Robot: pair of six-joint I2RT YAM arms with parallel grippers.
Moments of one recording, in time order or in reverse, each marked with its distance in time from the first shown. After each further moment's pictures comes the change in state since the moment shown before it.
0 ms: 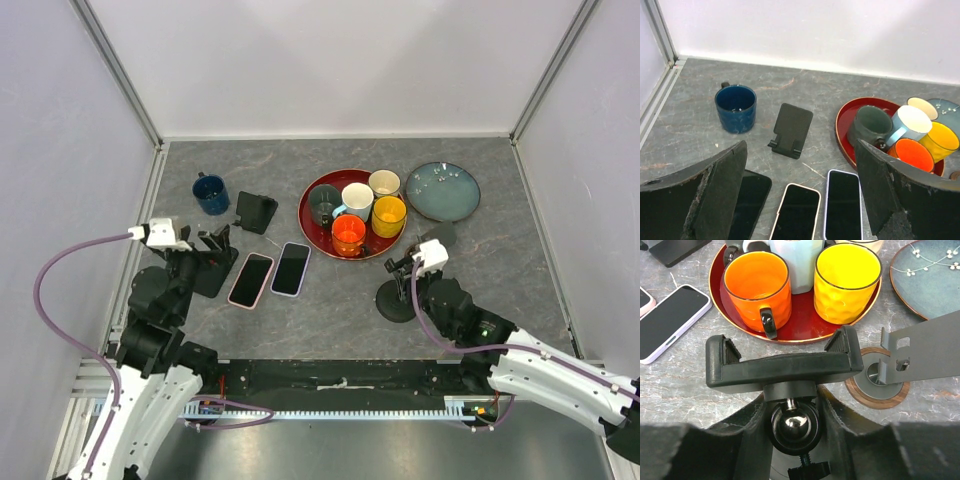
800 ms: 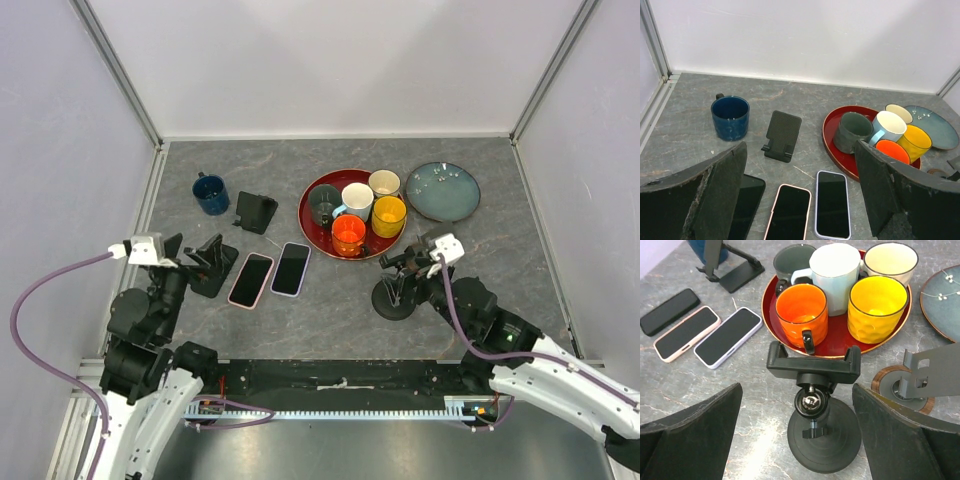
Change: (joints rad) left arm 0.000 -0.150 0.054 -0.116 0.061 -0.010; right arm 0.000 -0.119 0.127 -0.152 -0.135 0.062
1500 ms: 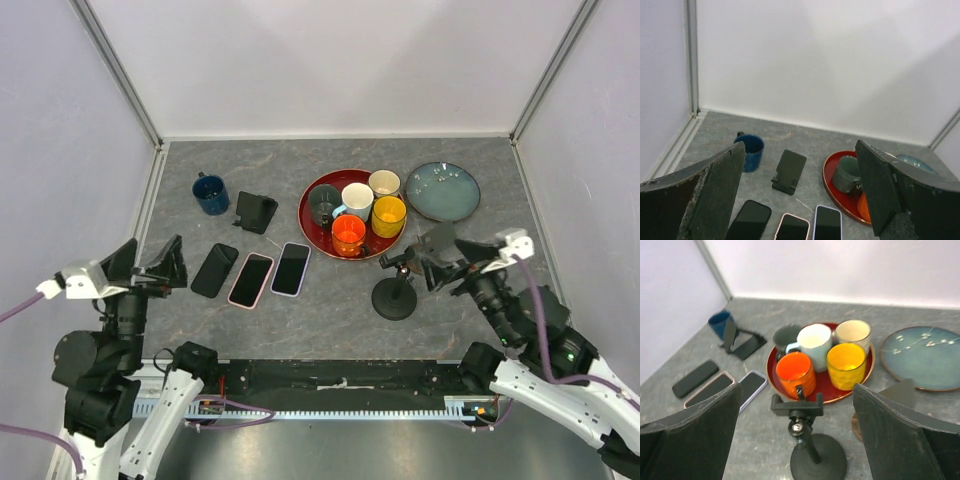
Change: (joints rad) left arm 0.000 -0.062 0.240 -0.117 -0.092 0.002; right arm 0.000 -0.155 0.243 -0.163 0.074 -0.031
